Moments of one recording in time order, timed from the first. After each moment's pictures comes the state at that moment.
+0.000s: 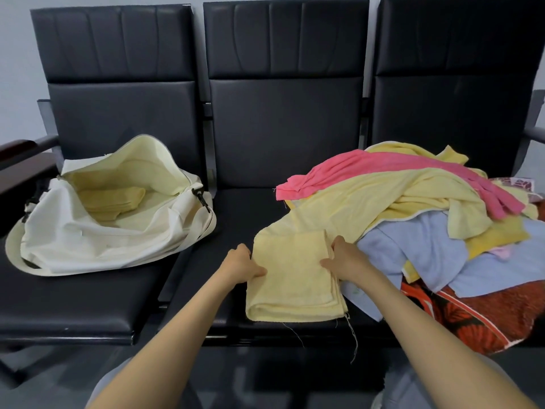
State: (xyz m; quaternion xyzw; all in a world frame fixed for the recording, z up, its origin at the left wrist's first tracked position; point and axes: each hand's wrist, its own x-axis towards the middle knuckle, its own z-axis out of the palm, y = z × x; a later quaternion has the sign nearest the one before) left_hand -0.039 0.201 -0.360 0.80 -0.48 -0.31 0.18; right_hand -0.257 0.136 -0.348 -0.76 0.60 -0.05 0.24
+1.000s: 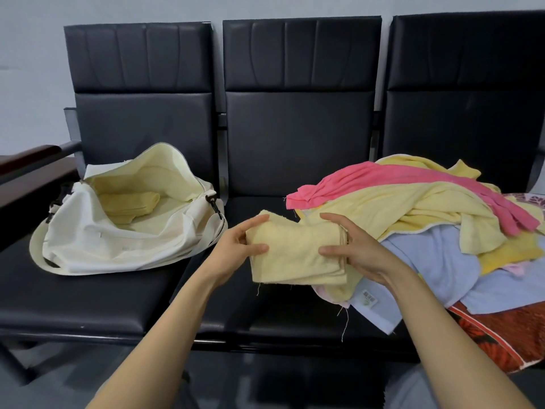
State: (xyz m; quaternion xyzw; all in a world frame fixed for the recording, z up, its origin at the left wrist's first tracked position) left_hand -0.020 0.228 -0.315 0.53 -0.50 -0.44 0.53; right_hand -0.262 0.137 -0.311 -0.66 0.35 -0.29 0.60
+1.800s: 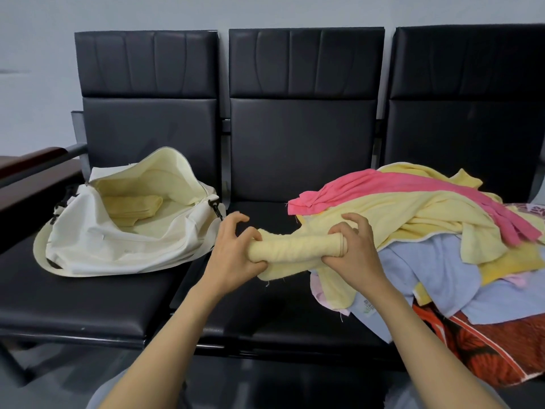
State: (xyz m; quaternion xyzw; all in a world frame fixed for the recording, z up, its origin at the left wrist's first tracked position) left_hand -0.013 0.232 -0.330 0.63 -0.67 0.04 0.38; right_hand -0.251 0.151 -0.320 -0.80 0.43 -0.38 0.15
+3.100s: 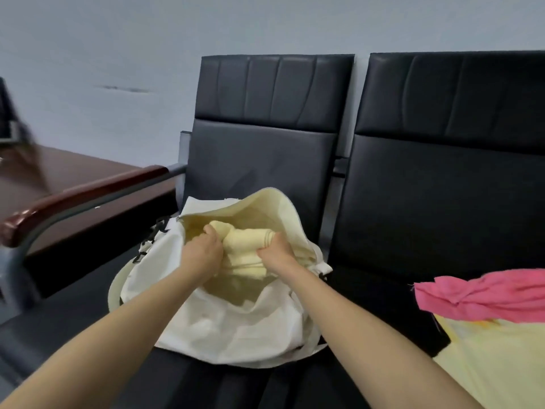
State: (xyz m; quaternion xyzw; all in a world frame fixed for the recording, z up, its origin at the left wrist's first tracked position) left_hand 0.312 0.160 -0.317 0.92 -0.38 0.12 0.02; right_hand 0.186 0.067 -0.298 -0.80 0.41 -0.14 0.40
